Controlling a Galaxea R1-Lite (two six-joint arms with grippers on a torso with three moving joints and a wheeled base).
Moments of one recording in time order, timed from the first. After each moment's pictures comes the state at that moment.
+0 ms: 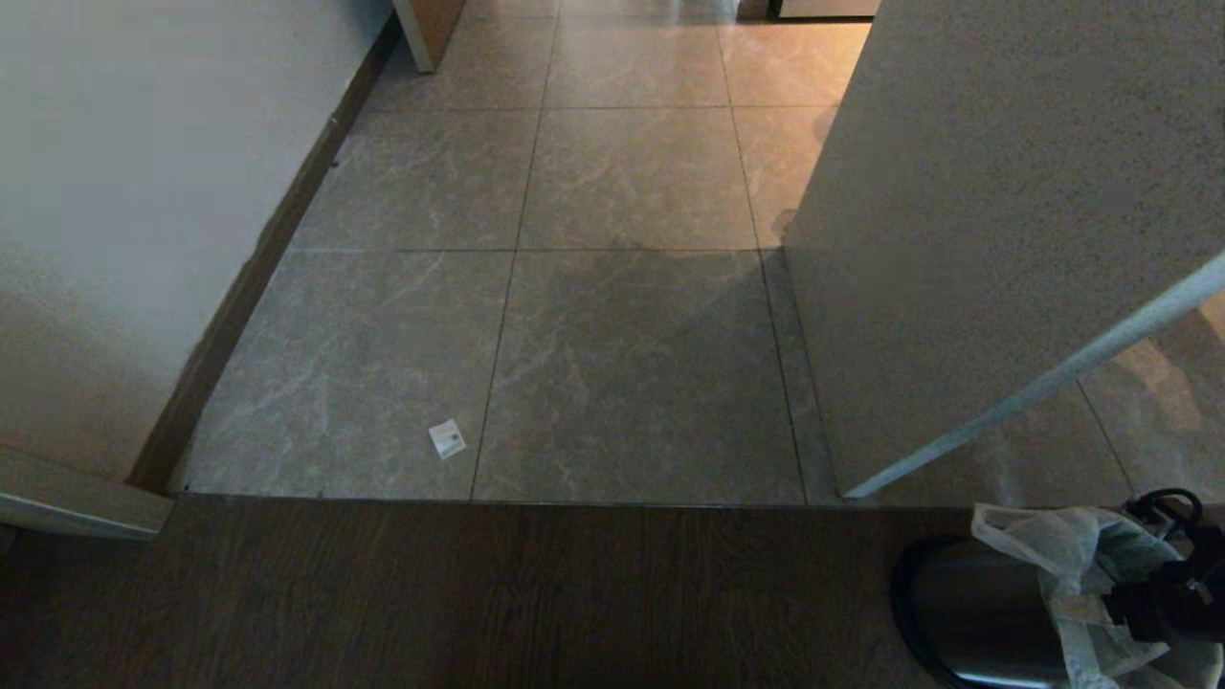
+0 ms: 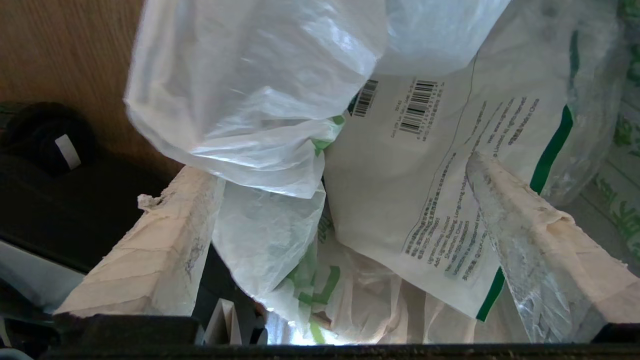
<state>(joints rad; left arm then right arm) 0.00 0.00 0.00 0.01 0.00 0.00 -0.67 2.11 -0.63 -0.33 0.51 -0.64</state>
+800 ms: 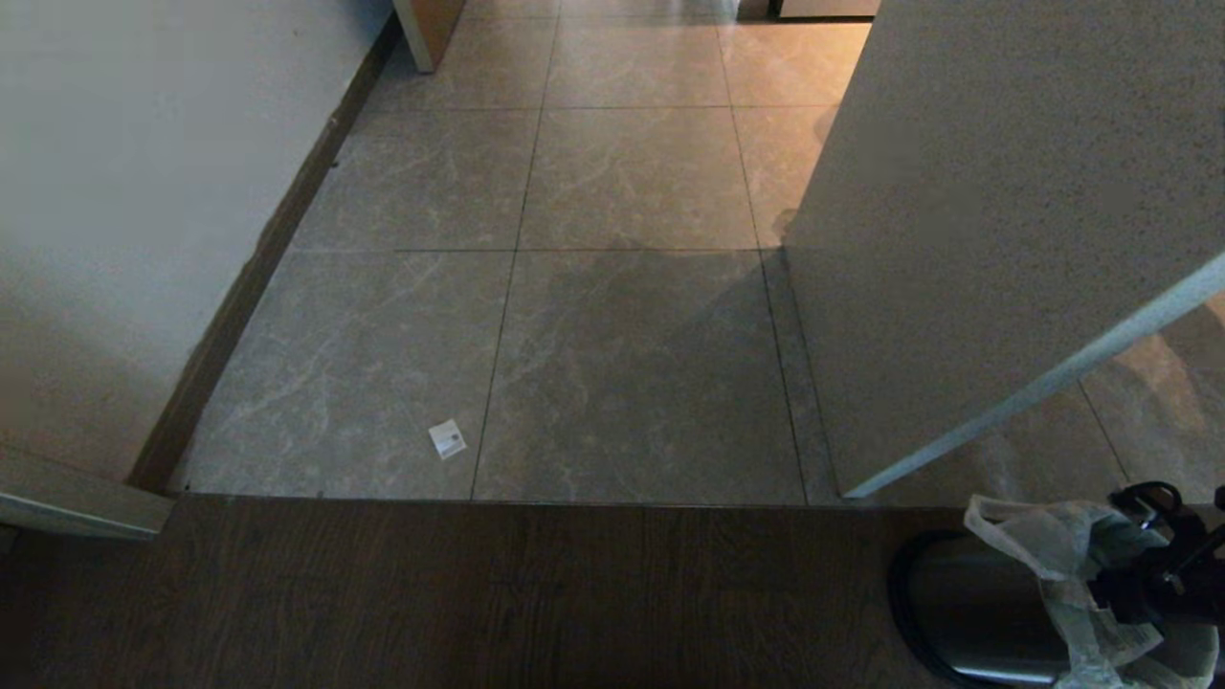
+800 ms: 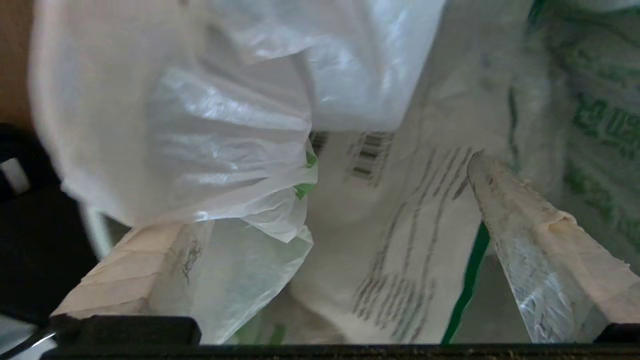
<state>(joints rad) 0.00 0.00 0.00 0.01 0.00 0.00 -0.67 2.22 -0.71 -0.45 0.50 -0.65</state>
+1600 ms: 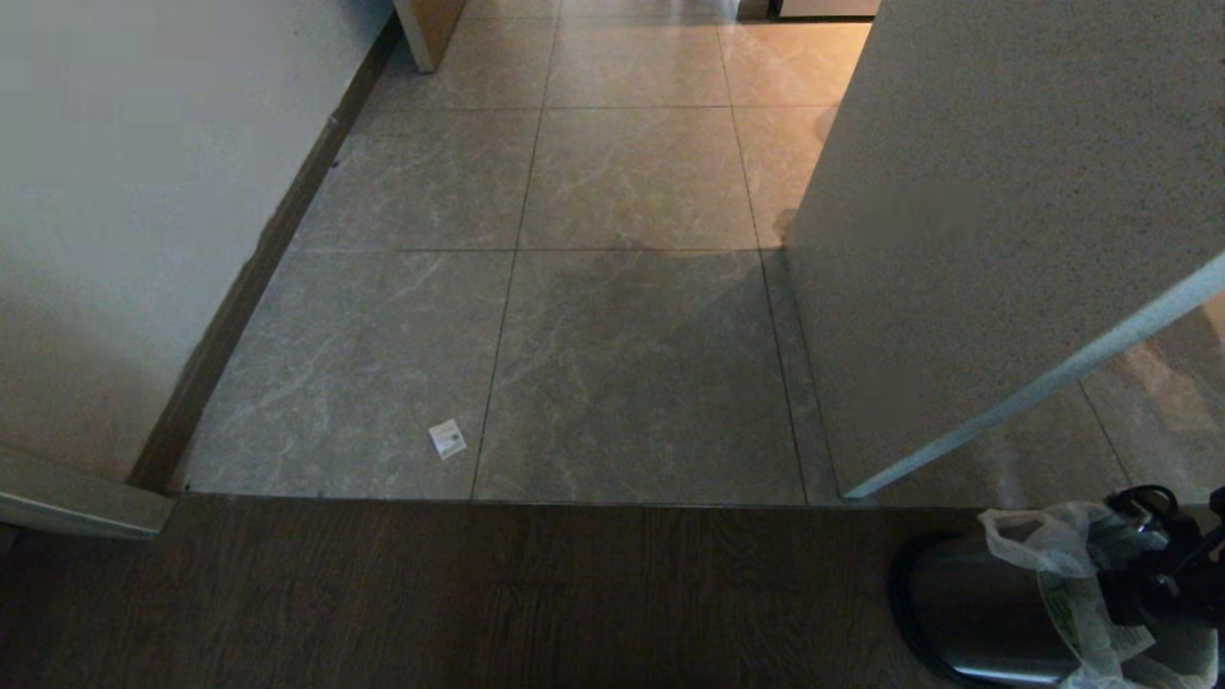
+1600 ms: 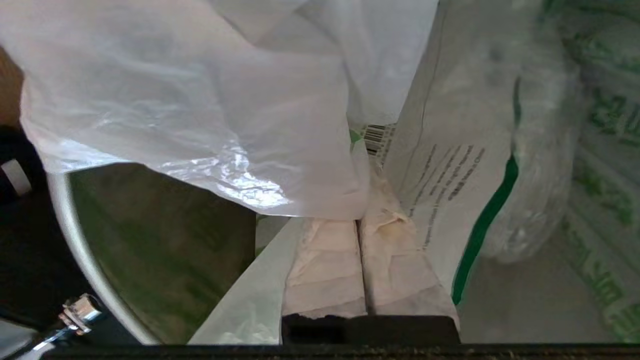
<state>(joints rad) 0.00 0.00 0.00 0.01 0.00 0.00 -0.67 2.24 -0.72 -0.45 0.50 -0.64</state>
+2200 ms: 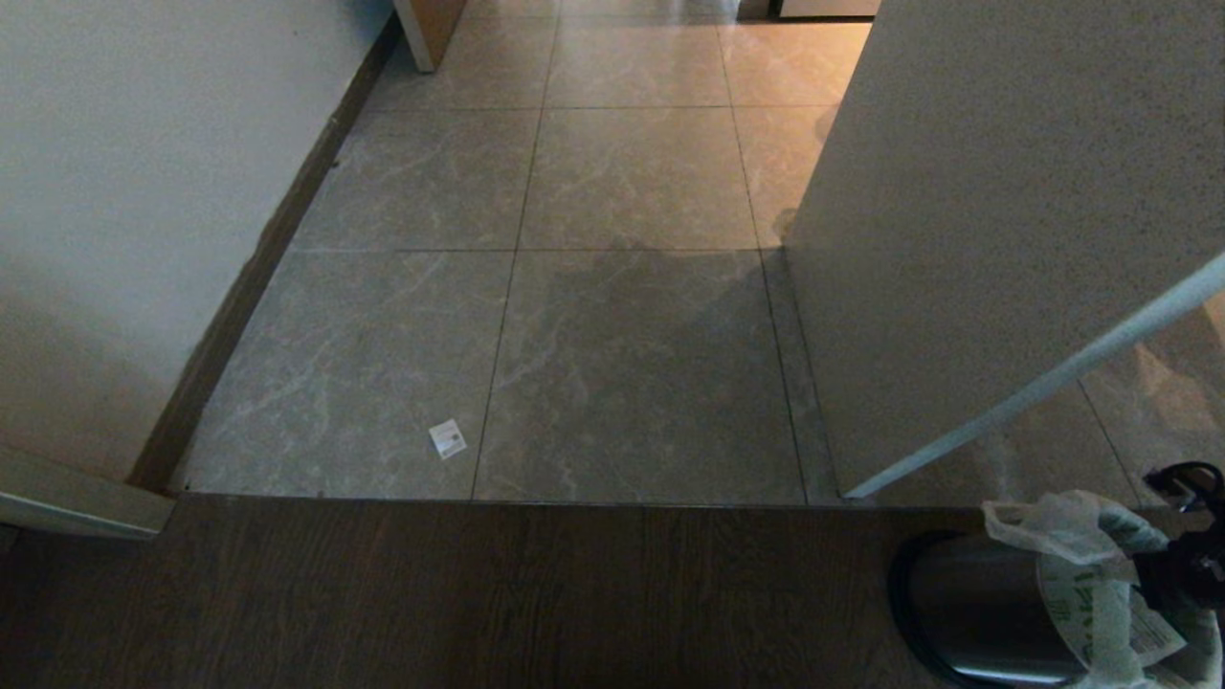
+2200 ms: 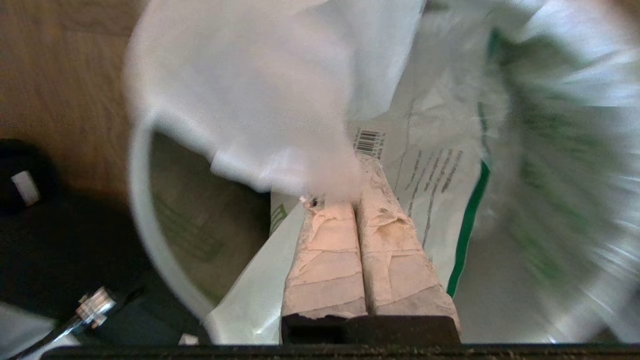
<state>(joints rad) 0.00 0.00 0.00 0.01 0.00 0.00 -0.71 2.05 -0.69 -0.35 0.50 -0.64</state>
